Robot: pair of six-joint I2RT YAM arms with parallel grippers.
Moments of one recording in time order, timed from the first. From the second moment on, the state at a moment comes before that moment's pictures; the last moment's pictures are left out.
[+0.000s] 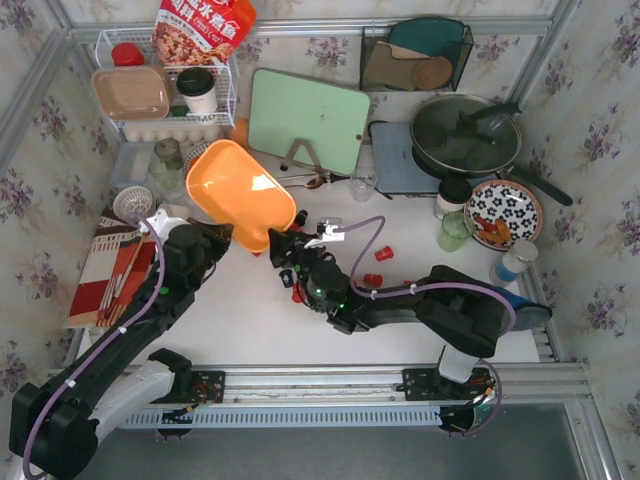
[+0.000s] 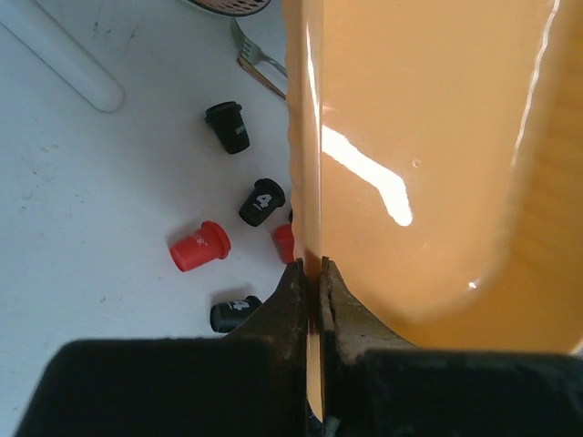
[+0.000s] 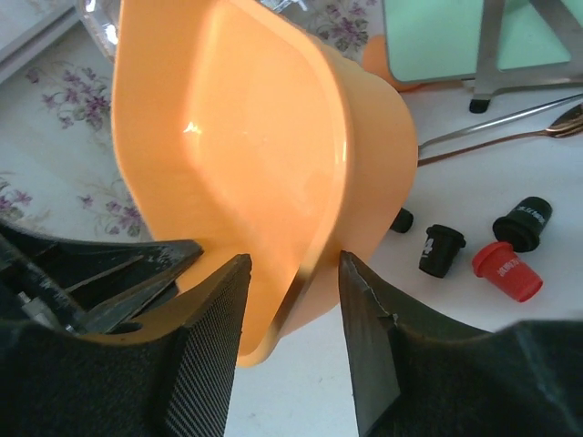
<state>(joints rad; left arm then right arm) -0.45 0.89 0.58 -0.02 -0.31 -1.04 1.14 1.70 0.75 1.13 0.74 0.53</state>
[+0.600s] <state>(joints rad) -0.51 0.93 0.60 -0.02 -0.34 -1.01 1.14 1.75 0.80 1.13 0.86 0.49</state>
